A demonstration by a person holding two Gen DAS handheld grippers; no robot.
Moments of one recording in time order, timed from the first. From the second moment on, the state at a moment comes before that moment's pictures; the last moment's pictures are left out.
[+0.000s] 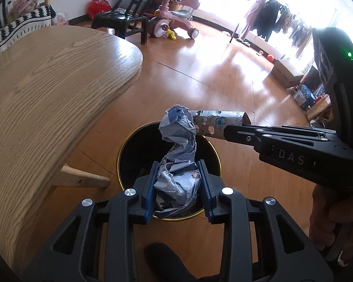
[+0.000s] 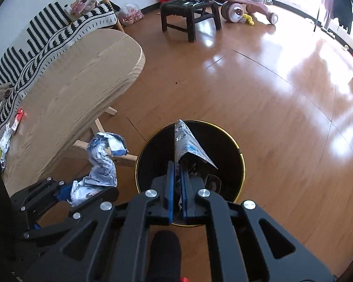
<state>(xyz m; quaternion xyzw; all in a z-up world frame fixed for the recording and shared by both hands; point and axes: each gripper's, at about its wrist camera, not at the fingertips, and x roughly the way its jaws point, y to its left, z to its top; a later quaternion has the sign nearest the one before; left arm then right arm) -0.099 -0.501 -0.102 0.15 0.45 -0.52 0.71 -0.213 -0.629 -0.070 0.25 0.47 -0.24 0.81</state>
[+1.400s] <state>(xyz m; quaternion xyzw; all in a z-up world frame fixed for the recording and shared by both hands) 0.002 -0.264 -0.008 0.09 0.39 -0.36 0.85 -0.064 -0.476 0.021 0.23 0.39 -0.16 0.88</state>
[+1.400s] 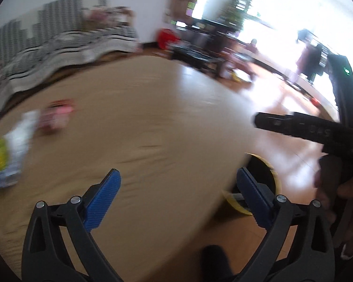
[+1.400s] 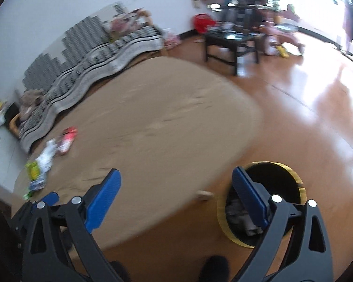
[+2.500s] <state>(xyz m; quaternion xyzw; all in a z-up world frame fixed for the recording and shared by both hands) 0.171 0.019 -0.074 0.11 0.42 -0.13 0.89 0.191 -0.148 -0.058 0.21 0.48 0.06 0.85</state>
